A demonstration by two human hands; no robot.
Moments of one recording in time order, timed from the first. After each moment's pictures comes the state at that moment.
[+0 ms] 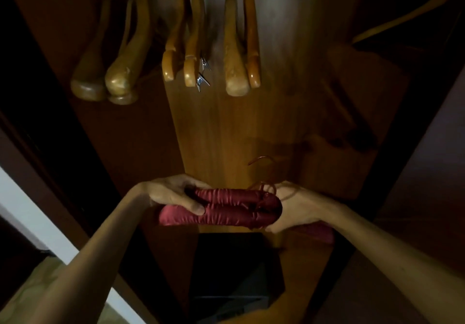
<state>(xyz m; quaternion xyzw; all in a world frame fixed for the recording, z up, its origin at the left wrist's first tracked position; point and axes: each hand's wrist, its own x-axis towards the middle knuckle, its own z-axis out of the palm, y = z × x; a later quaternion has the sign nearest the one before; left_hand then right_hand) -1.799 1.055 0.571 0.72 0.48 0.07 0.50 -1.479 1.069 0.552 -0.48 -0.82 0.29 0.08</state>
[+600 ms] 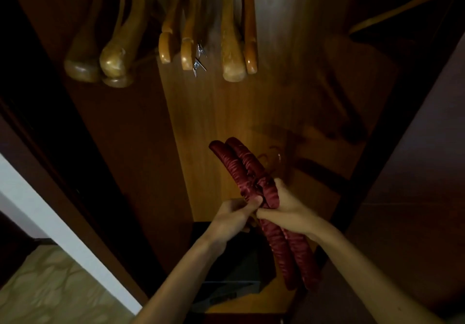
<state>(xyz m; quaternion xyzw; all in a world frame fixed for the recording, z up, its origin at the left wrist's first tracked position) -1.646 0.988 0.500 0.47 0.58 0.38 0.54 -1.486 1.021 0.525 -0.53 -0.69 0.44 0.22</state>
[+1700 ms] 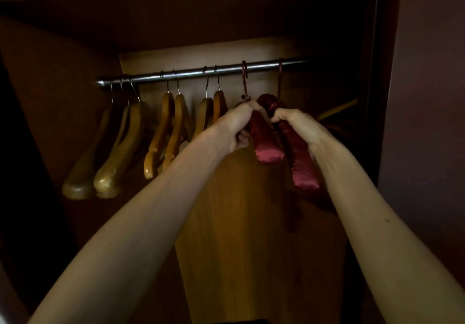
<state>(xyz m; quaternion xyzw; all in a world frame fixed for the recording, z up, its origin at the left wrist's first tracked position) -1.592 1.127 0.823 0.54 0.52 0.49 0.45 -1.444 1.132 0.801 -0.45 -0.56 0.46 0.52</state>
